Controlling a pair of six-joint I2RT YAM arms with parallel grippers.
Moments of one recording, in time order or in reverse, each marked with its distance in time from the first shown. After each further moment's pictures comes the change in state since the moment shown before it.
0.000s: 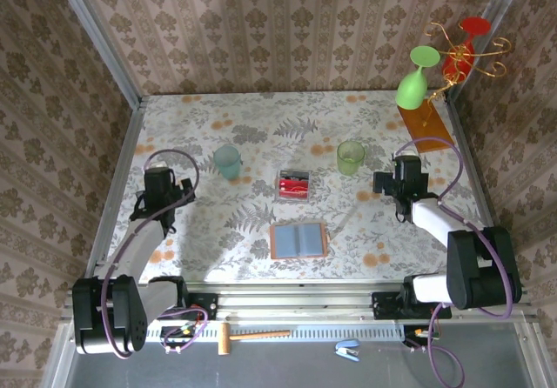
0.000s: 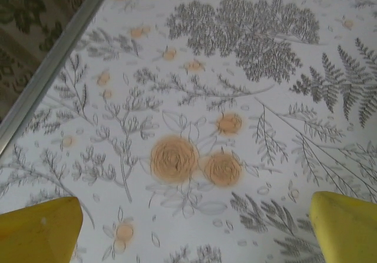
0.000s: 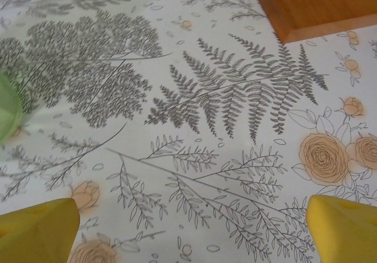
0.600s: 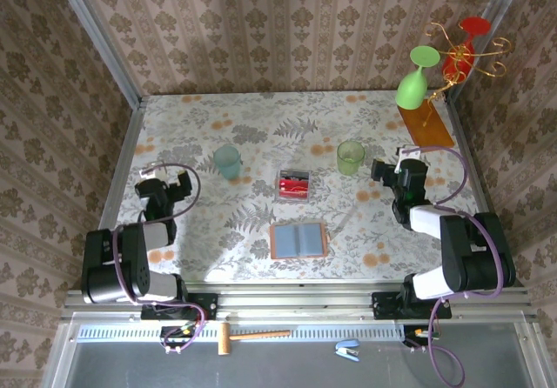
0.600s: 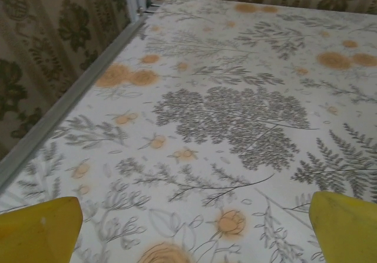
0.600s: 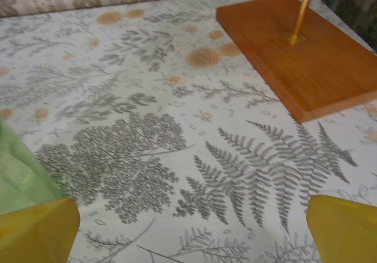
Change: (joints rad) left arm 0.122 0.340 -0.189 0.880 0.196 0.105; right arm -0.031 0.106 -0.101 0.507 -0.093 0.038
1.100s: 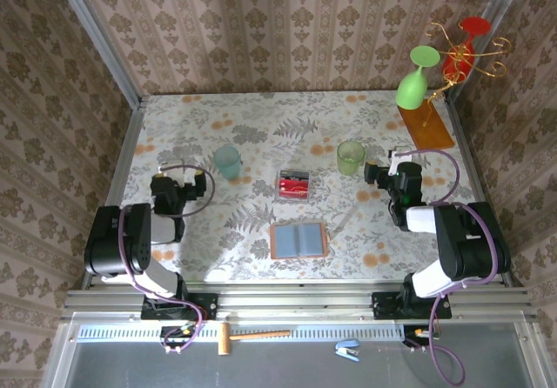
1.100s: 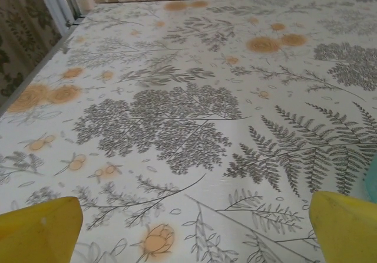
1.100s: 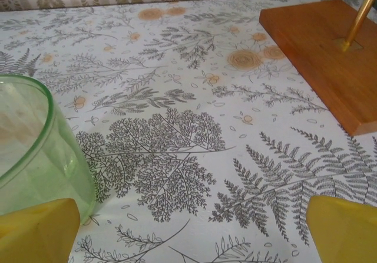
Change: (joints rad) left arm -0.105 0.143 0.038 0.108 0.049 0.094; right arm 0.013 0.078 -0.027 0.135 -0.090 -0.048
